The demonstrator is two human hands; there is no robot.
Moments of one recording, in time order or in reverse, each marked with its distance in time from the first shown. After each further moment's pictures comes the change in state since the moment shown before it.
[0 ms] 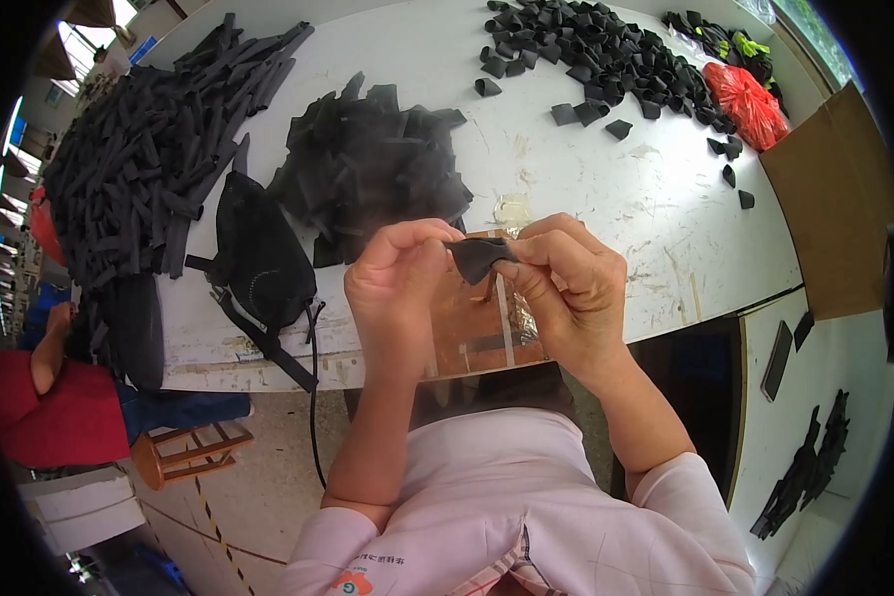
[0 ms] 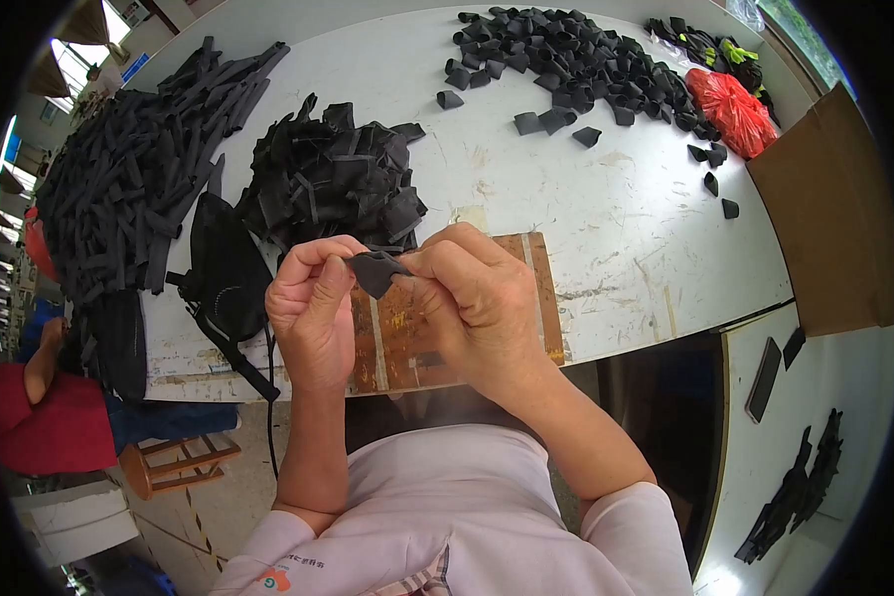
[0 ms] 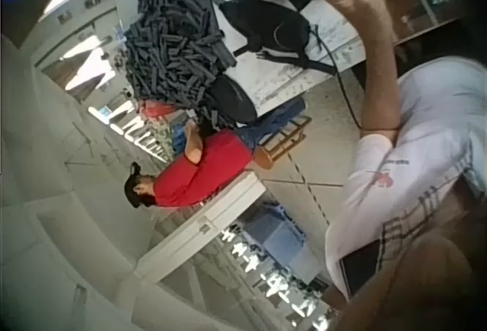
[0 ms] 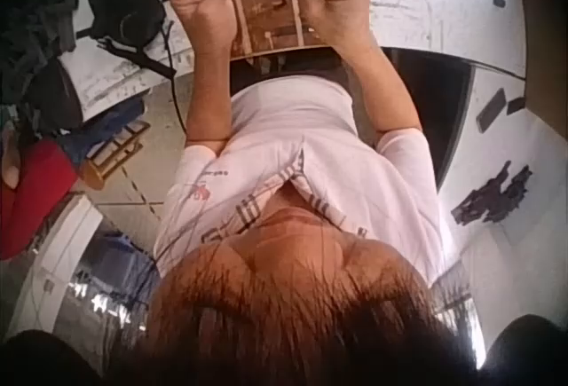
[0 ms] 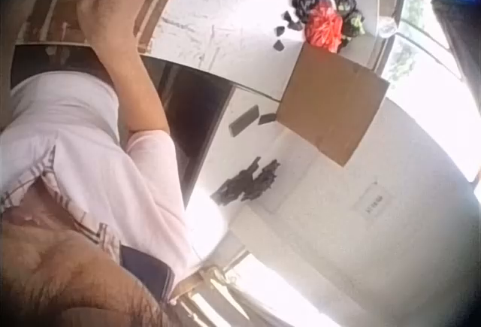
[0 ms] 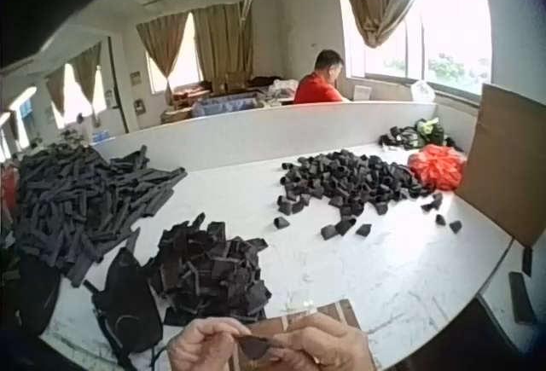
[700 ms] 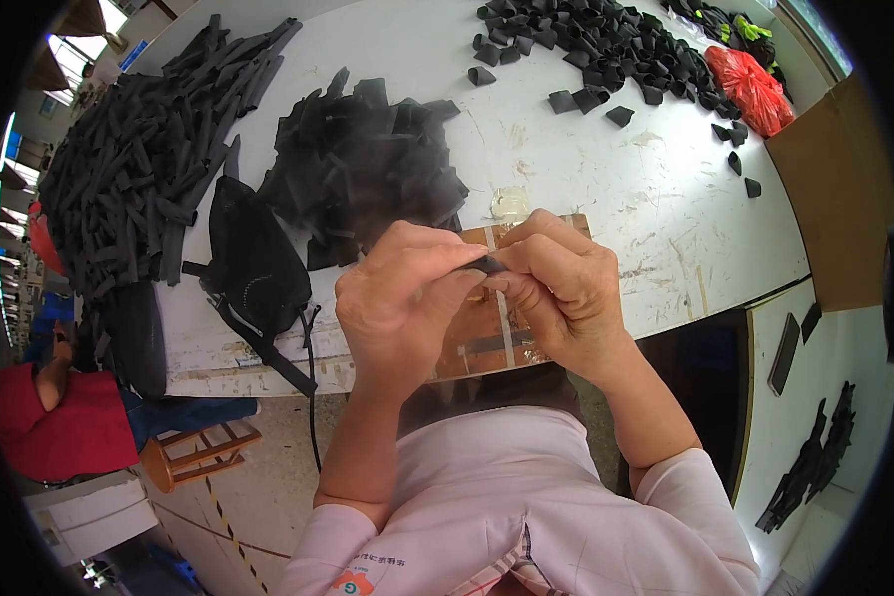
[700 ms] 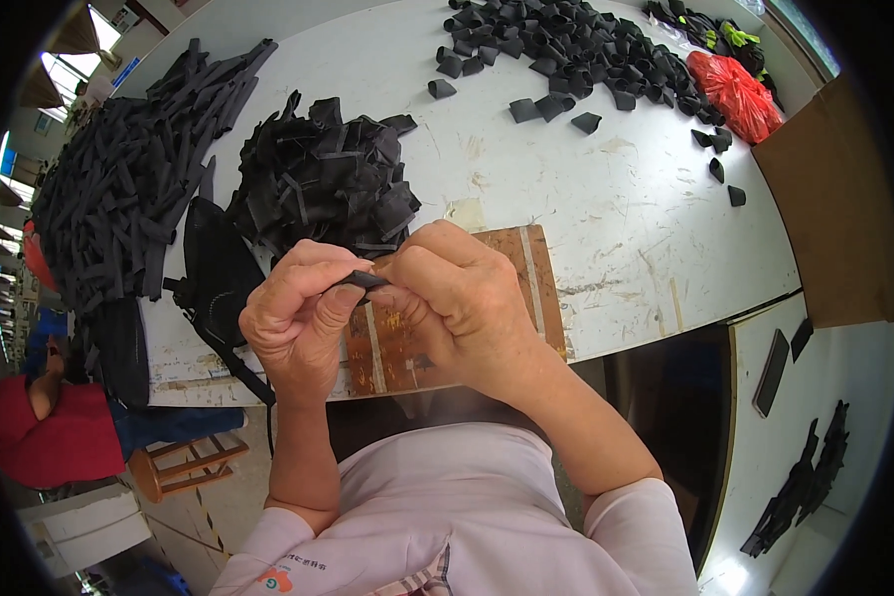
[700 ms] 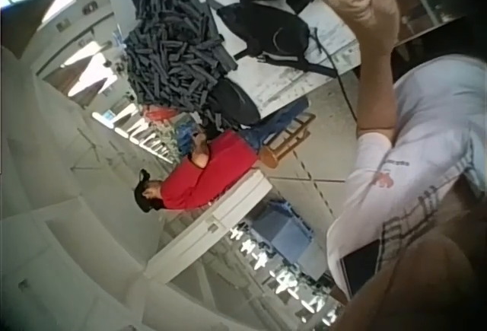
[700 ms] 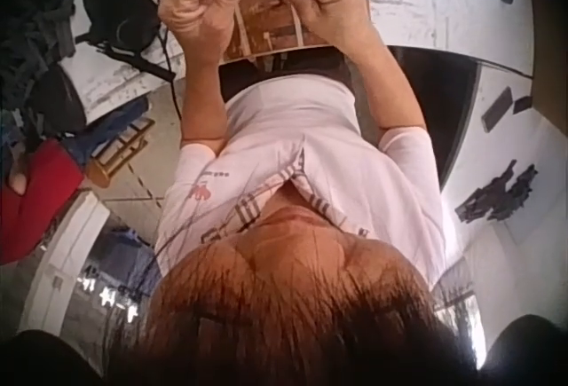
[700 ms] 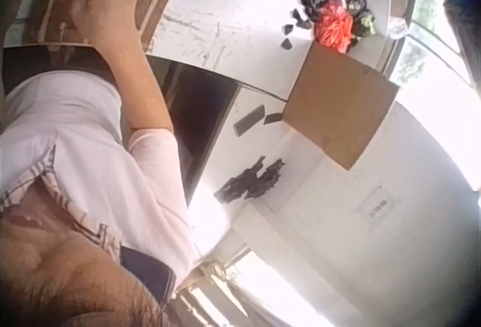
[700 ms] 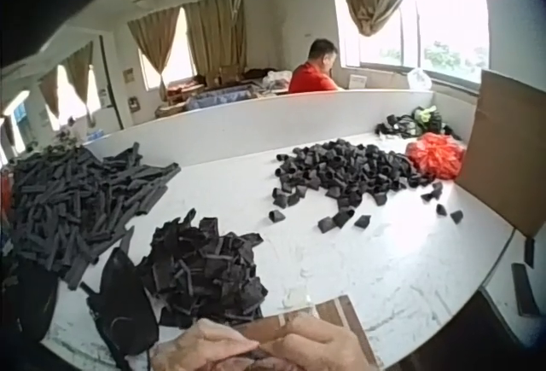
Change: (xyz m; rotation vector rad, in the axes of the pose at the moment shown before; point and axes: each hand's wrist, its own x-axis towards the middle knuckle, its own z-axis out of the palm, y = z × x) left_hand 0.007 0.017 0.007 0.514 -0.209 0.317; right_hand 0.005 0.008 -0.002 -0.053 -0.120 -0.125
